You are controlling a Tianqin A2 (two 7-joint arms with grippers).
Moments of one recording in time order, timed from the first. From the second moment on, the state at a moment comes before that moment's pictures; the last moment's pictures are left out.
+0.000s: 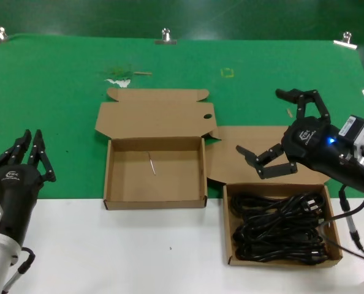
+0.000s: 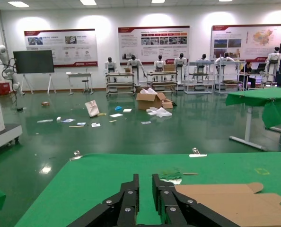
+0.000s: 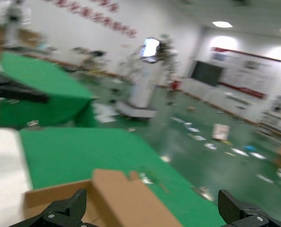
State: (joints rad) left arm 0.00 -0.30 1.60 -1.60 -1.80 0.00 0.00; right arm 0.35 0.60 -1.72 1.39 1.91 -0.73 -0.20
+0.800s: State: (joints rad) left arm 0.00 -0.30 1.60 -1.60 -1.80 0.00 0.00; right arm 0.90 0.69 -2.08 0.96 1.65 -1.40 -0.52
